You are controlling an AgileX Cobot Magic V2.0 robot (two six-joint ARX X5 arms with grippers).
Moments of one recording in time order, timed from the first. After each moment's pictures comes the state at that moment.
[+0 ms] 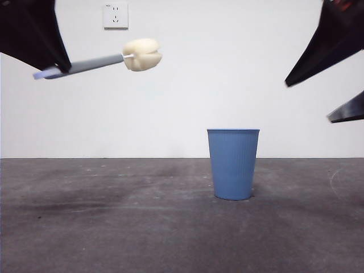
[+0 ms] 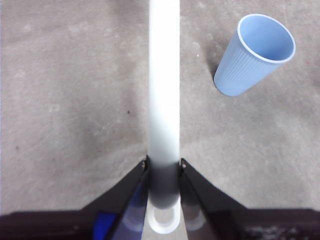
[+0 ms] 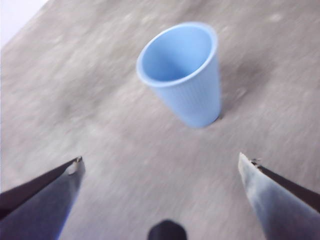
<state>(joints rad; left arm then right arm) -0.58 0.95 0.84 -0.59 -0.05 -0.30 0.20 0.93 0.54 -0.21 -0.51 0.06</state>
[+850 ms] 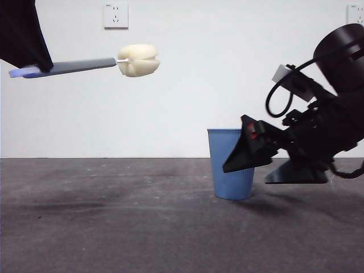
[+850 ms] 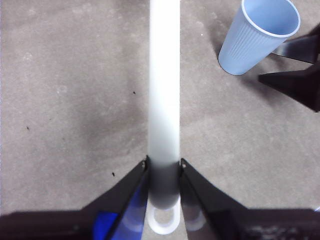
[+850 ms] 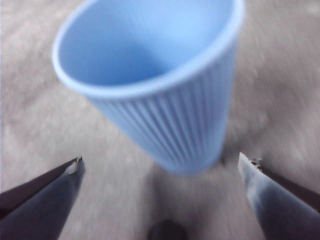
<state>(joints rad) -0.58 0.91 0.84 -0.69 -0.05 -0.27 0.37 1.63 0.53 0.57 -0.36 0.03</state>
